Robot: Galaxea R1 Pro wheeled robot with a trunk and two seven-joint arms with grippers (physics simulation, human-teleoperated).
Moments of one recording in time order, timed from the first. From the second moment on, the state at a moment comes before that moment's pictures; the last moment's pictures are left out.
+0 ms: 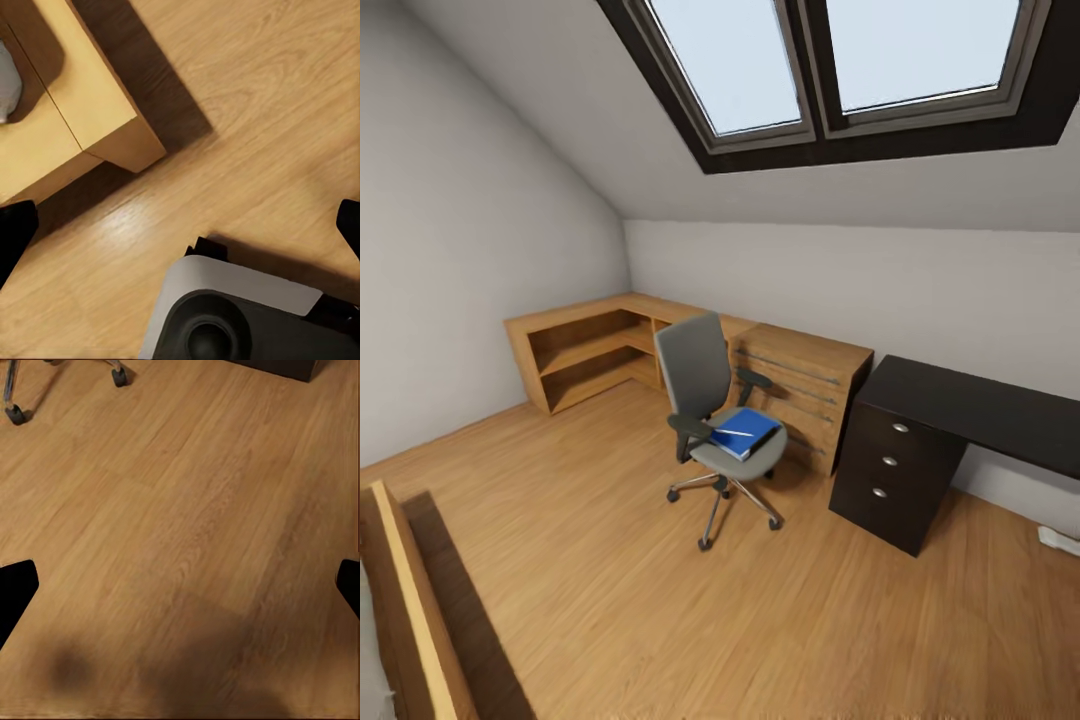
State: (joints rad) left arm -0.11 0.01 0.01 -0.02 0.27 -0.49 0.11; right arm -0.07 -0.04 -0.08 0.02 -0.23 -0.94 0.14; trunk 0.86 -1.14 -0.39
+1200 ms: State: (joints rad) left arm -0.11 0.01 0.01 -0.02 0.27 -0.49 0.11; right arm -0.07 -0.04 -0.08 0.02 -0.23 -0.88 0.13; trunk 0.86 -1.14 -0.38
